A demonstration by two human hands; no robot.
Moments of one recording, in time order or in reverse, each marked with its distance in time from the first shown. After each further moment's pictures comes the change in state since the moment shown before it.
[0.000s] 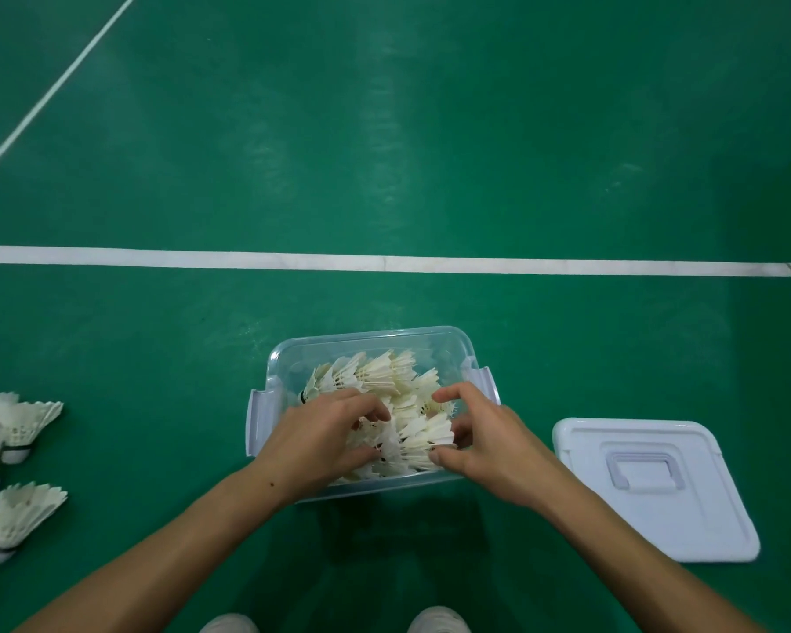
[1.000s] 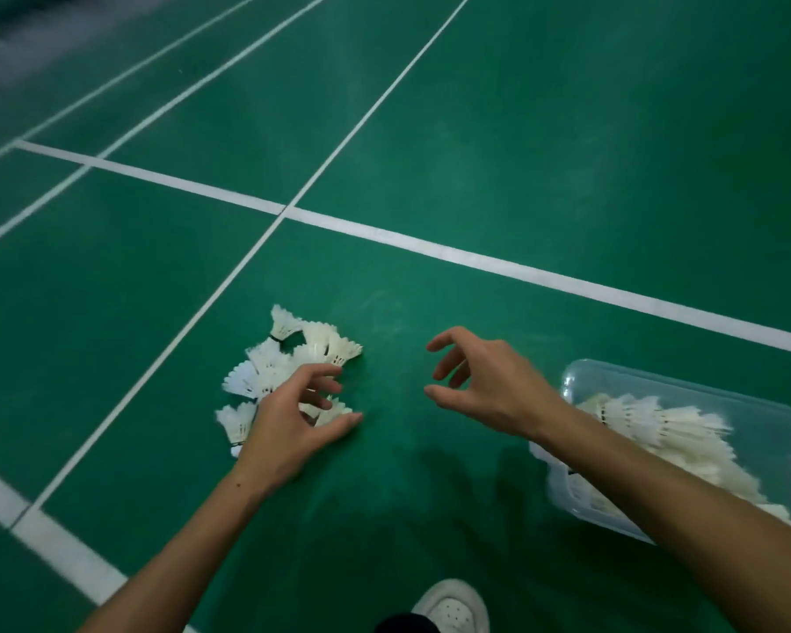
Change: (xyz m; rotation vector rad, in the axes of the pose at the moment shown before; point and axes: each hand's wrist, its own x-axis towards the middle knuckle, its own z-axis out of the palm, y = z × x) left_hand -0.261 -0.193 -0.101 -0.433 0.681 -0.557; right_hand 0.095 -0.268 0.145 -0.141 -0.140 -0.645
